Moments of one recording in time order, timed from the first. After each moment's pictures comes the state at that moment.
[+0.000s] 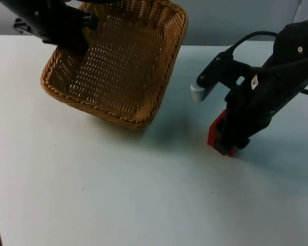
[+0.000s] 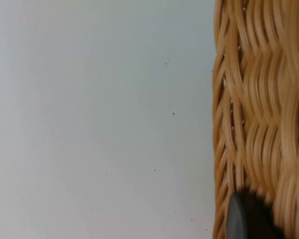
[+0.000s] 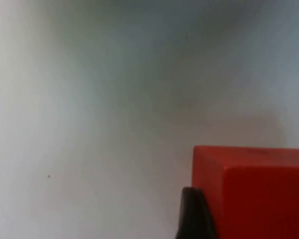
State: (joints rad) right arm 0.44 2.06 -1.12 -0.09 0.34 -0.45; left arm -0.13 2.25 -1.73 -0.61 0.66 0.58
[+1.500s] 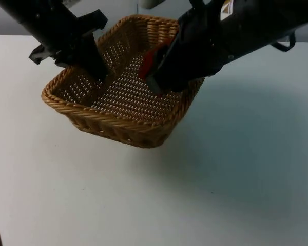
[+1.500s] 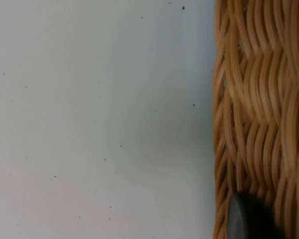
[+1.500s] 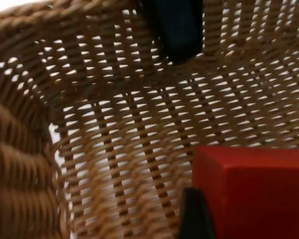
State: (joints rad) right arm 0.67 1.84 -1.14 0.08 0.19 -0.29; left arm -0.13 2.25 -1.73 -0.76 1.12 0.53
